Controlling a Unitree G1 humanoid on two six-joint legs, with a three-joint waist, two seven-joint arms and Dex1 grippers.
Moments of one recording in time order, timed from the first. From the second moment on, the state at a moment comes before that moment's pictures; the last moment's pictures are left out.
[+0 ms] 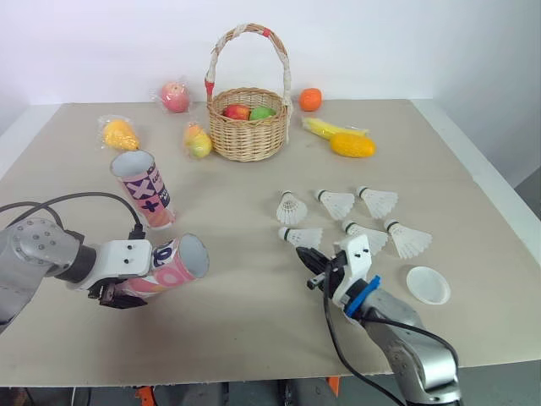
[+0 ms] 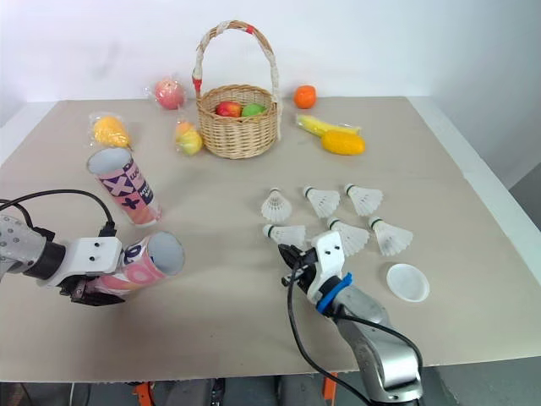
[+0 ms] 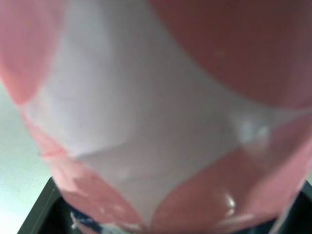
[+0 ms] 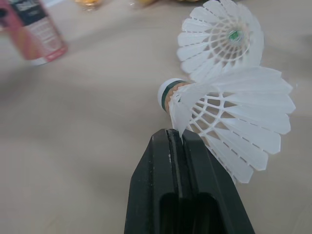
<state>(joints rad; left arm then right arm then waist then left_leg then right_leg) -0.21 1.22 -0.09 -0.27 -0.12 0.37 -1.33 0.04 -0.30 0.05 -0.51 0.41 0.55 0.42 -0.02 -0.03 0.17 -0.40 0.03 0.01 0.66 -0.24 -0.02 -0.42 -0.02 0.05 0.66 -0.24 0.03</state>
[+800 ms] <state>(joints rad) -0.30 1.15 -0.14 -0.22 -0.09 0.37 -1.32 -0.60 -0.38 0.43 -0.24 0.40 0.45 0.96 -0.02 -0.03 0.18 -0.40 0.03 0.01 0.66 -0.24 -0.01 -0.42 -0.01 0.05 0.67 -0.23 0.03</state>
